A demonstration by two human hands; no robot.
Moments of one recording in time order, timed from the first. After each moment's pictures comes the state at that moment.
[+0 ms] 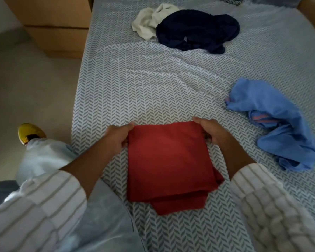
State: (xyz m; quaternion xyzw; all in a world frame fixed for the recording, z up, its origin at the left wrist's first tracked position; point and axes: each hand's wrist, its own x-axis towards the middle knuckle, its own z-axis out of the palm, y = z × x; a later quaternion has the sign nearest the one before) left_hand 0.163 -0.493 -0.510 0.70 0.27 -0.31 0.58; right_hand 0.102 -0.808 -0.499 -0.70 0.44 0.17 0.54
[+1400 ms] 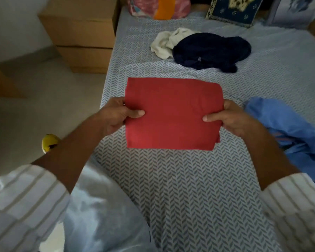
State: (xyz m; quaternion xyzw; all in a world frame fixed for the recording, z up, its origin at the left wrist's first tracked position) left_hand 0.205 -0.437 -0.387 0.67 0.01 -0.30 0.68; right_hand 0.126 -0.772 -0.375 -0.74 0.16 0.13 0.64
